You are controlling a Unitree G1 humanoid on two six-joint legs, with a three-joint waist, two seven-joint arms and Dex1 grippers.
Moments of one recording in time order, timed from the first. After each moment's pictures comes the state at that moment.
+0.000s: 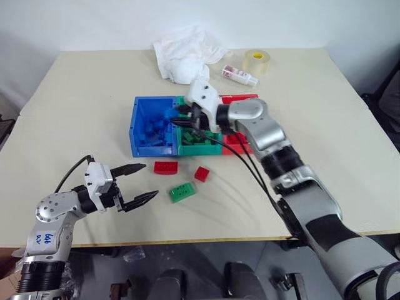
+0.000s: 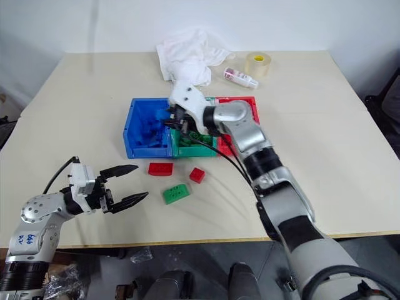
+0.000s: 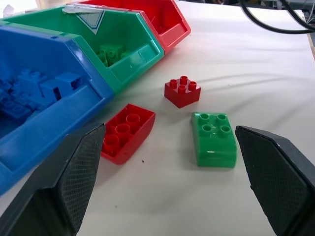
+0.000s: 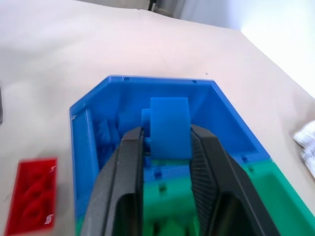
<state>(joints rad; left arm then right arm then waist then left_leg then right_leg) -0.12 0.63 0.21 -0.02 -0.47 0.04 -1.06 -1.25 -0.12 0.26 0.82 0.05 0.03 0.88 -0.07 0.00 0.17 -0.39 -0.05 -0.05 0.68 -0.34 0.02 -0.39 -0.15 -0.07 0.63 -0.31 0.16</state>
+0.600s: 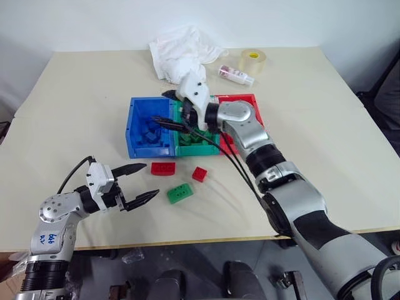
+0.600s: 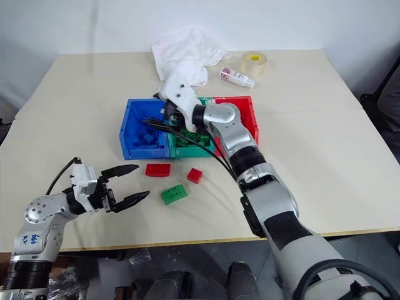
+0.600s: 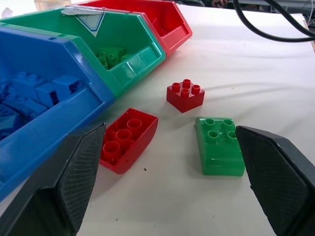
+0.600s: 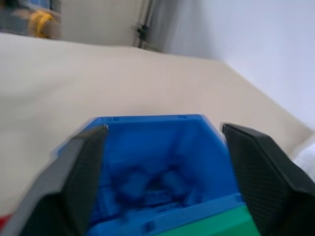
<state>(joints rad) -0.13 0.61 0.20 0.01 -0.46 0.01 -1.04 -1.17 -0.13 0.15 0.82 0.08 -0.15 1.00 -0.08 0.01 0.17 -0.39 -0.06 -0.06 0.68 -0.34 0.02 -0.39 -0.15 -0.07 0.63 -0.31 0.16</state>
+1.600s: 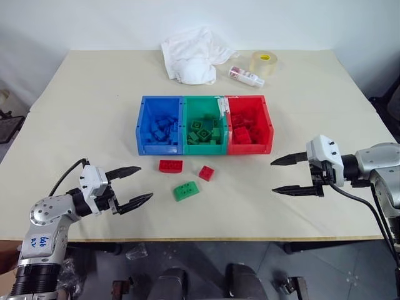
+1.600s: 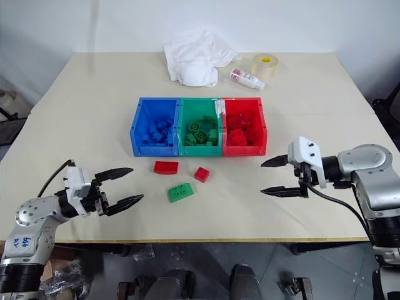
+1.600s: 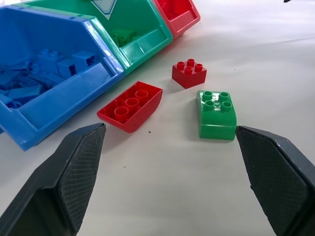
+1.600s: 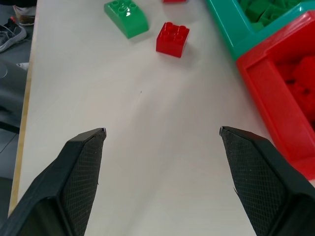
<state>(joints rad) -0.10 0.65 0.23 0.02 -0.47 0.01 -1.08 -0.49 -0.90 0.00 0.01 0.35 0.30 1.41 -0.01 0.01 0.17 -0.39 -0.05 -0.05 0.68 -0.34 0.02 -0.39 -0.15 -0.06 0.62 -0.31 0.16</state>
